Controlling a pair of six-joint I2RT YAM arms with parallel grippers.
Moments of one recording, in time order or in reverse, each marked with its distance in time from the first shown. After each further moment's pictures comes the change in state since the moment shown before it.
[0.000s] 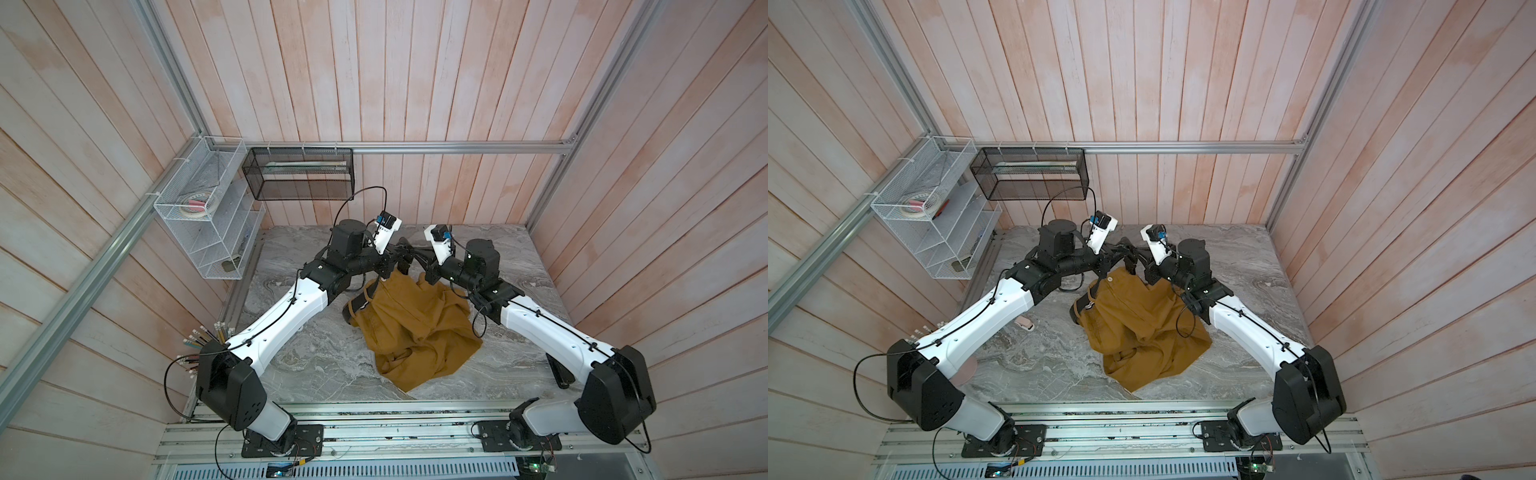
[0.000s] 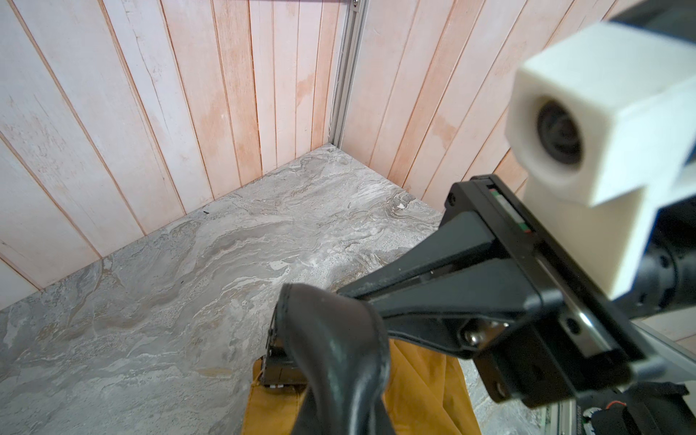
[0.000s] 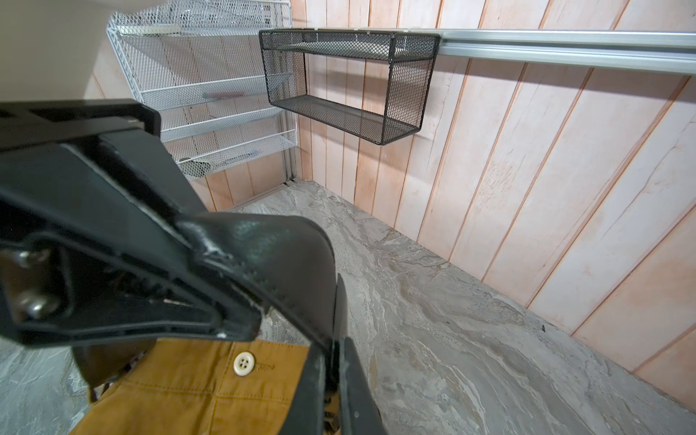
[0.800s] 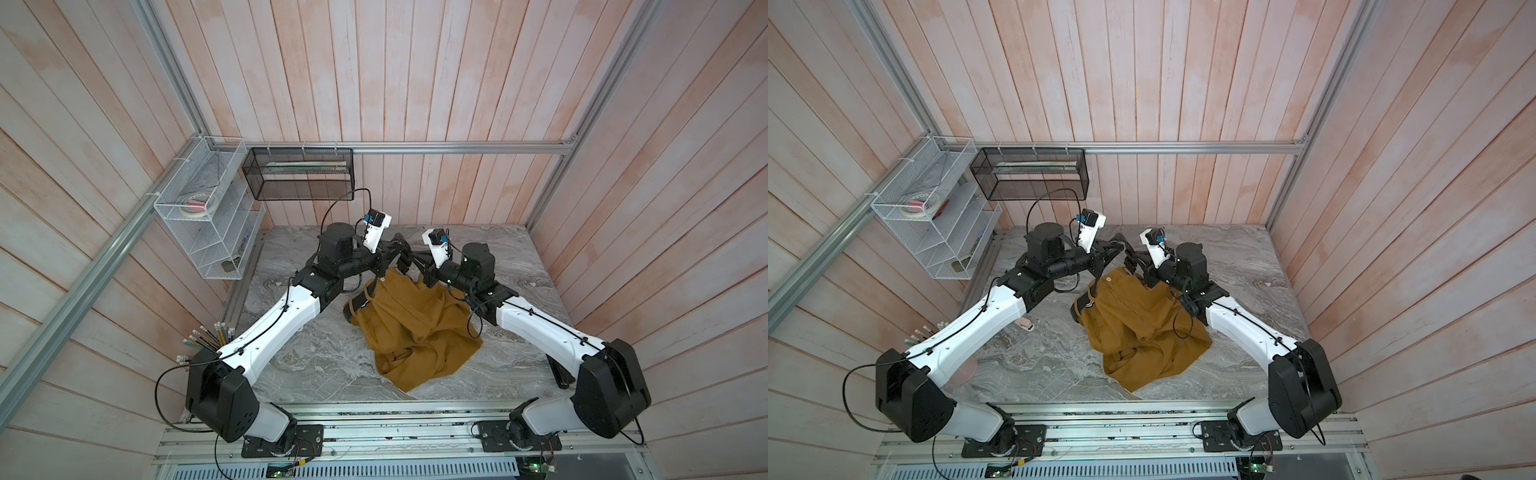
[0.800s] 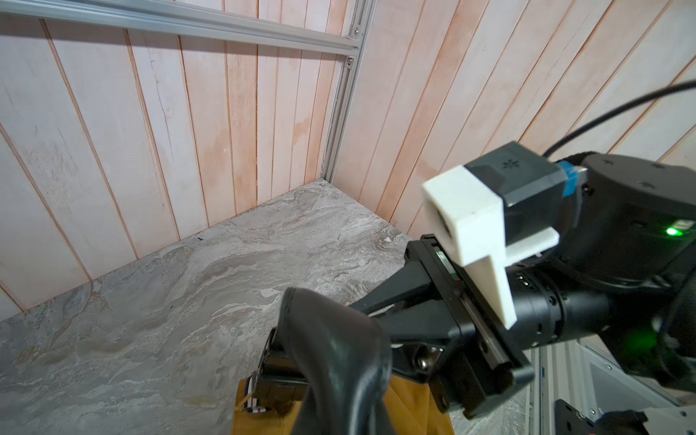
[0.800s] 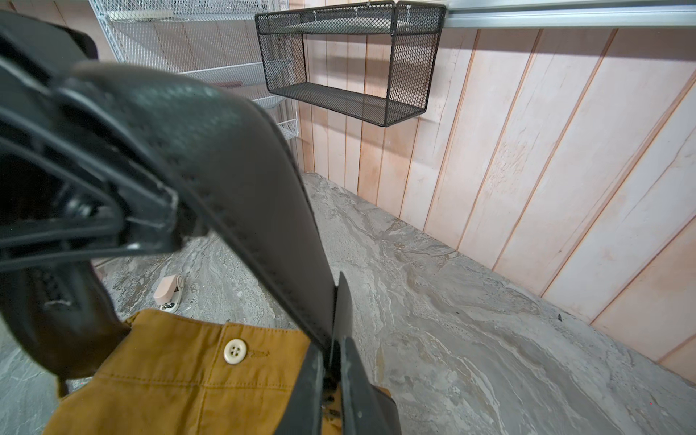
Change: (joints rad) left arm 0.034 -0.069 -0.111 0.179 0.051 -0.096; right arm -0.002 0.031 -0.037 0.049 -0.010 0.020
